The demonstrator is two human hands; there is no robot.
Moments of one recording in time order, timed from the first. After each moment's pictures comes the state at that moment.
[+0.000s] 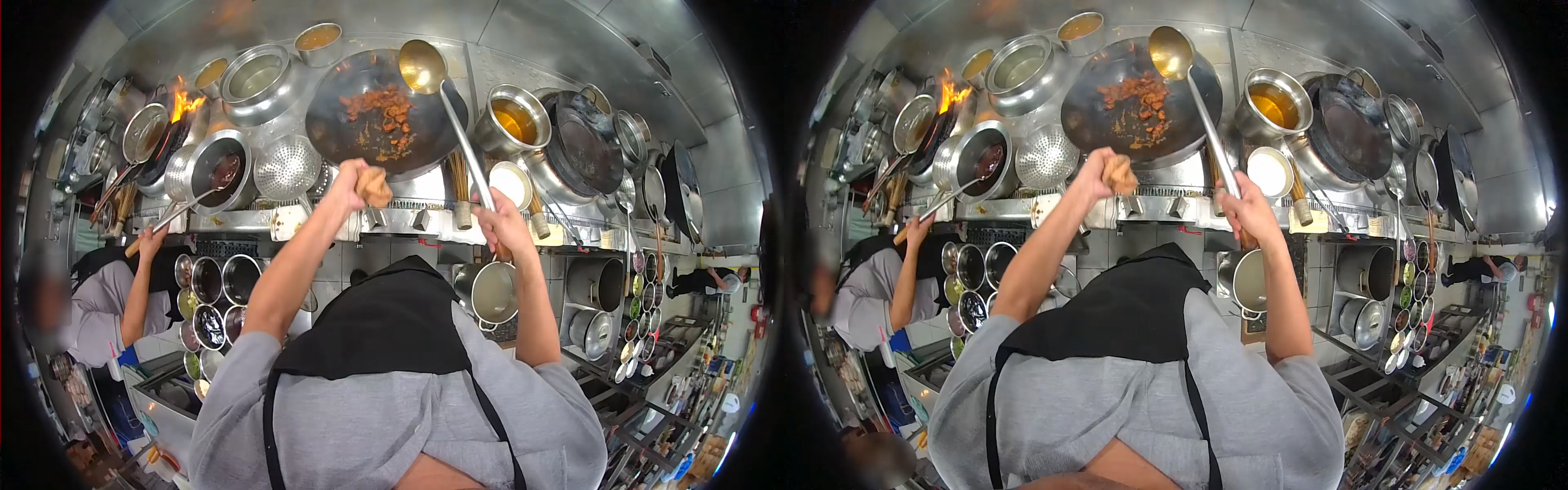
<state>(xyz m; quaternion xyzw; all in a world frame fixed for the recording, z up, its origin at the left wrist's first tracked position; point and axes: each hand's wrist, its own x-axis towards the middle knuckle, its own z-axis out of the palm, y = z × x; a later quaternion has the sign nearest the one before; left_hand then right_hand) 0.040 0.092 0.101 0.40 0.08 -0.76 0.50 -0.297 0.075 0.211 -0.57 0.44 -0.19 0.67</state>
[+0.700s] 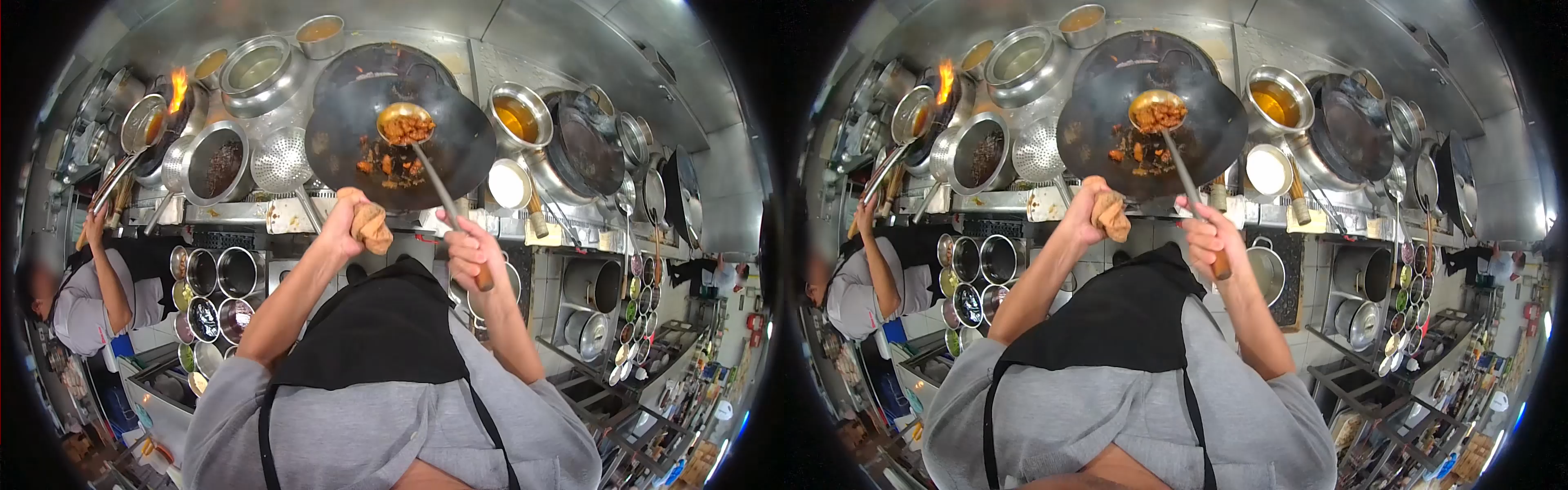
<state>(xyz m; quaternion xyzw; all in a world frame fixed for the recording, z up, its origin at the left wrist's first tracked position) -0.009 0.180 0.159 0.41 0.10 -0.72 0.55 -0.271 0.136 0.204 0.02 0.20 -0.22 0.95</state>
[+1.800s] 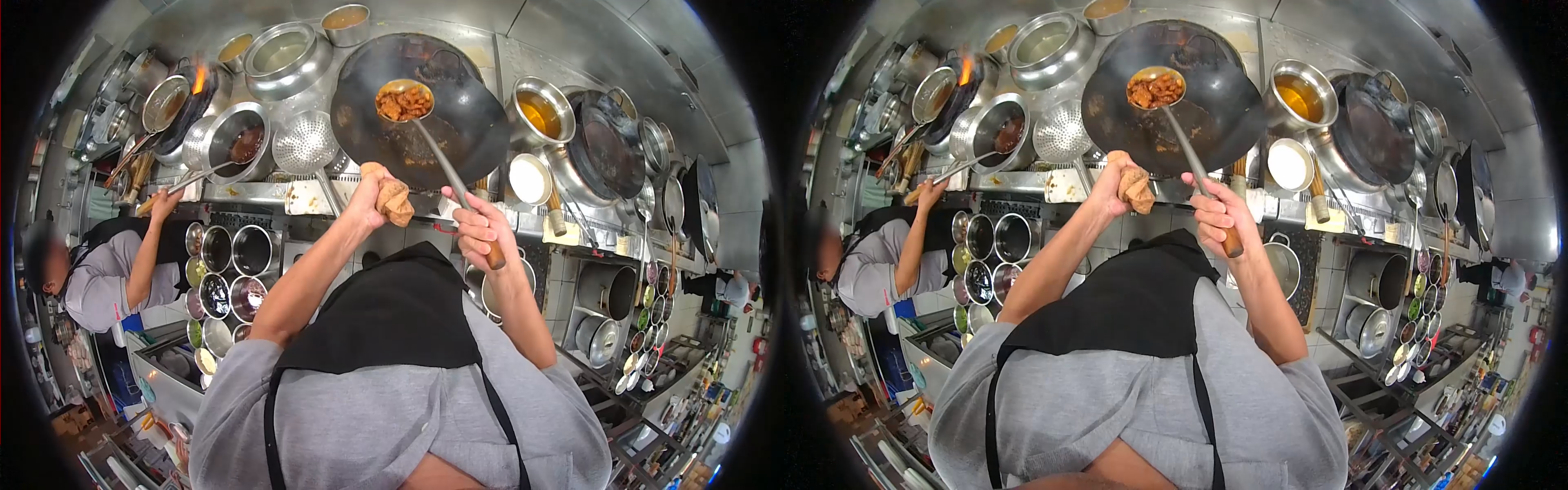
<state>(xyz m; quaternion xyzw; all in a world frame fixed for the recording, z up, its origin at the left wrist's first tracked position) -0.008 0.167 0.117 0.43 0.08 -0.71 0.55 -0.254 0.129 0.204 0.05 0.12 -0.19 0.97</state>
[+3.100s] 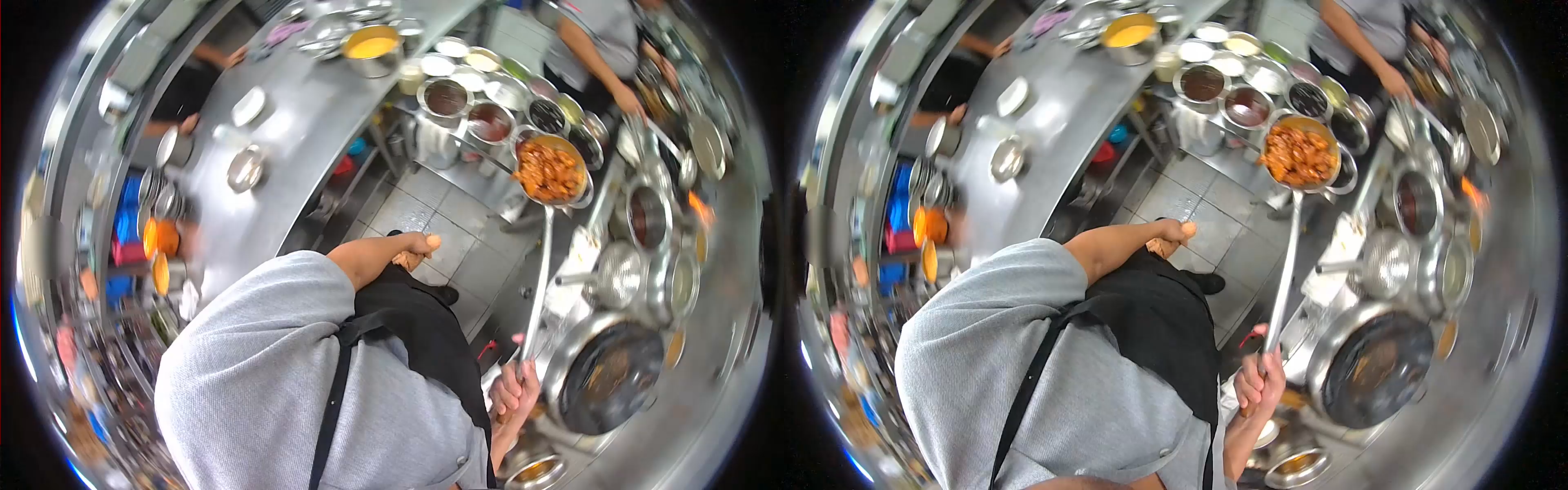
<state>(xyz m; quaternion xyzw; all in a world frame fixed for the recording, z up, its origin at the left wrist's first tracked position) -0.241 0.547 -0.144 0.78 0.21 -0.43 0.41 -0.233 0.158 0.203 -0.22 0.17 0.46 0.84</state>
